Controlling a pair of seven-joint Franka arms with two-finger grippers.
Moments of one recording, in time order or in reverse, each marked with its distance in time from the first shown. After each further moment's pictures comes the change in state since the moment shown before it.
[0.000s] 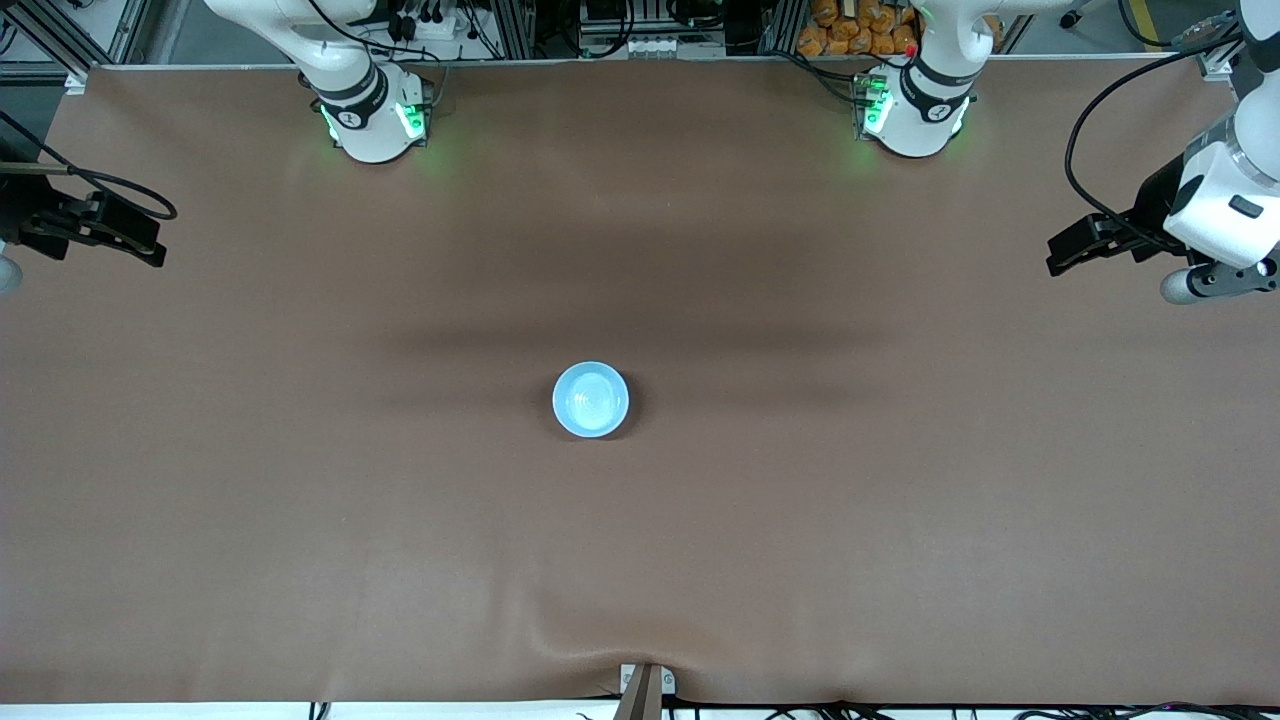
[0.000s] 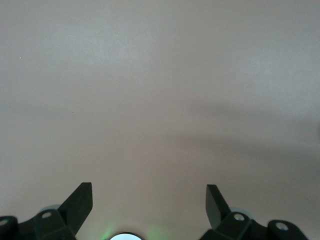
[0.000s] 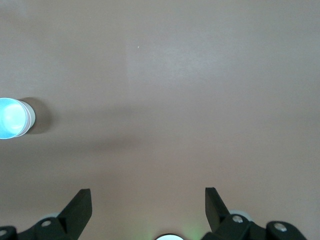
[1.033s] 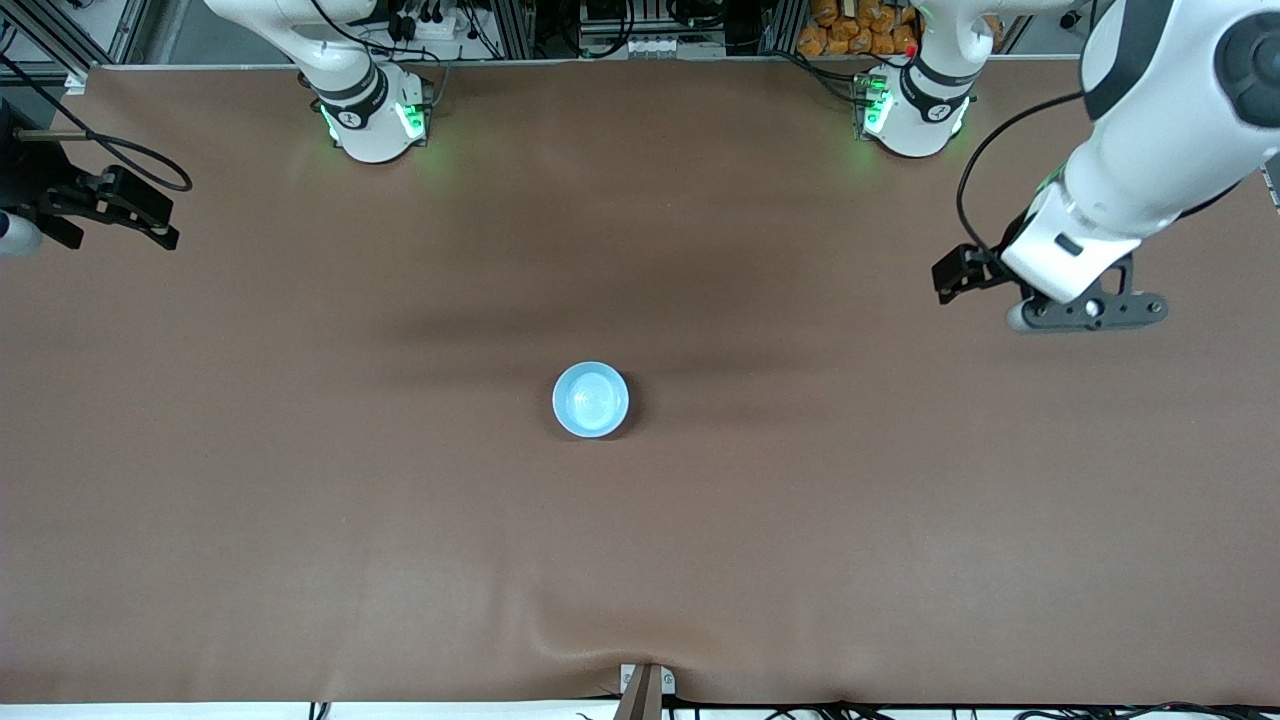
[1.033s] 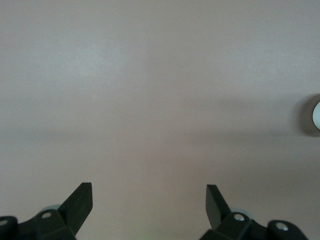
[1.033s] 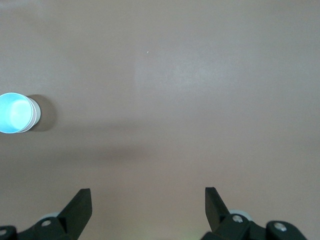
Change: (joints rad) left arm -0.015 0.103 -0.161 -0.003 0.000 0.138 -0.040; right arm 0.007 -0.136 -0.009 -0.193 0.015 0.127 -0.051
